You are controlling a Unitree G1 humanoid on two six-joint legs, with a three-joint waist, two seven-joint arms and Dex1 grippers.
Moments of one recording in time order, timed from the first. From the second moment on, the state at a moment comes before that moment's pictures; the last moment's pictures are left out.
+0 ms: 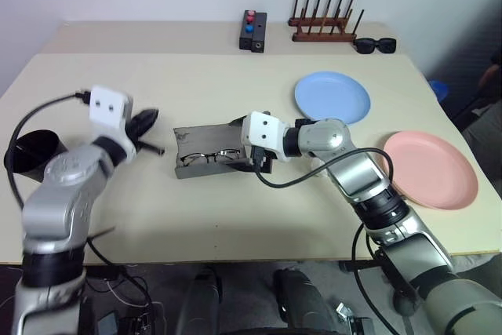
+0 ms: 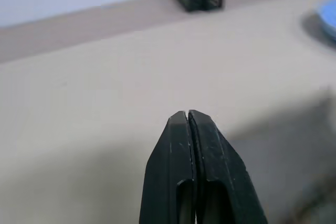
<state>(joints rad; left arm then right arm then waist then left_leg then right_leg) -0.55 0.59 0.17 -0.13 -0.40 0.80 -0.34 -0.70 -0.43 0.38 -0.08 -0.01 0.32 0.99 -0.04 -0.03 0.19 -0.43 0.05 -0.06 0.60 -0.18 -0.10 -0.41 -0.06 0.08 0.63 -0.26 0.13</state>
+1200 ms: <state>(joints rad) -0.39 0.68 -0.06 -0.21 -0.28 0.59 -0.87 -0.55 -0.59 0.10 -0.03 0.11 0.53 0.74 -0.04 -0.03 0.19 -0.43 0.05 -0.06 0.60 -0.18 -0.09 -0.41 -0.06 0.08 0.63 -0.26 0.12</state>
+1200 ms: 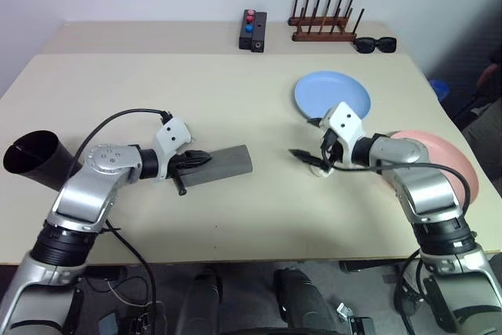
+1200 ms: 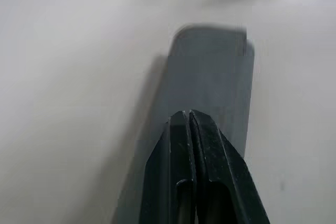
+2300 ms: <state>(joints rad) -0.25 0.40 -0.11 -0.48 -0.45 0.48 -0.71 -0.32 -0.92 -0.10 -0.08 0.00 0.21 0.87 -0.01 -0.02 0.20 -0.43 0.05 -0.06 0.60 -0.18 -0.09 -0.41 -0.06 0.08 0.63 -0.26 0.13</state>
